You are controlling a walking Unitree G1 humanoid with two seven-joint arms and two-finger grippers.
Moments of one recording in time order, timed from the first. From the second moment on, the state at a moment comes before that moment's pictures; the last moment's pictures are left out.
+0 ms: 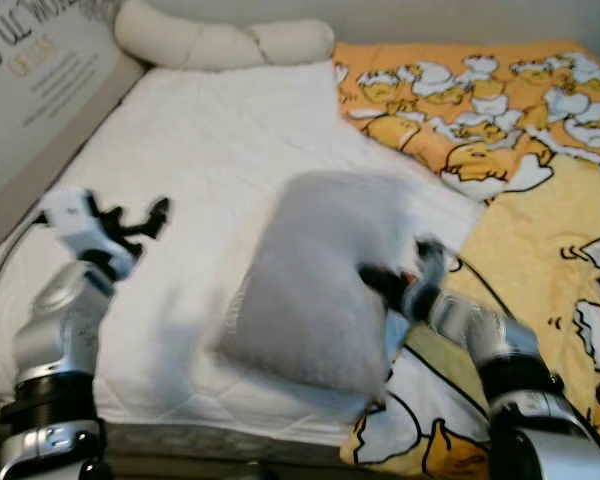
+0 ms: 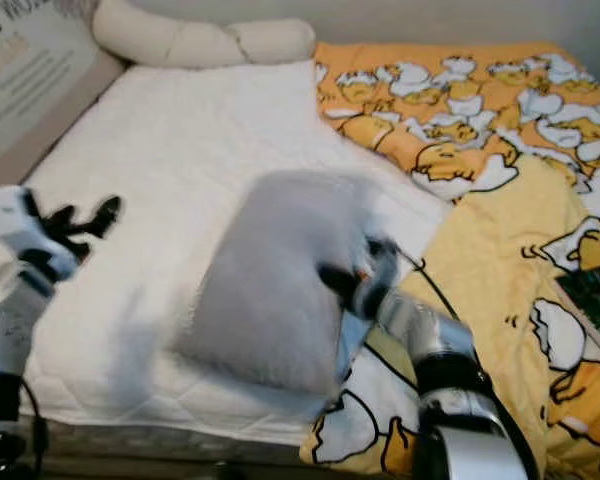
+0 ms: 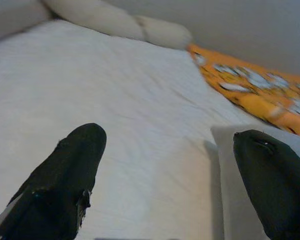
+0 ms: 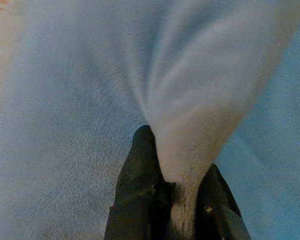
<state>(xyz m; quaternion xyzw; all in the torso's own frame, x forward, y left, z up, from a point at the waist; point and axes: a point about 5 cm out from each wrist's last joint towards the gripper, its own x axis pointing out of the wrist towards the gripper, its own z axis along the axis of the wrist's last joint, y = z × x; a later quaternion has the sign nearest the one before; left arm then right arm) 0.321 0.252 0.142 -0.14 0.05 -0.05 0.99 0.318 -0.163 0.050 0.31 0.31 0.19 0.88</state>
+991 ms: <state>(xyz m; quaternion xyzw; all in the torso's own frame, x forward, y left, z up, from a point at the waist) 0.344 0.140 0.094 -0.21 0.23 -0.44 0.84 0.305 -0.184 0.020 0.14 0.34 0.20 0.91</state>
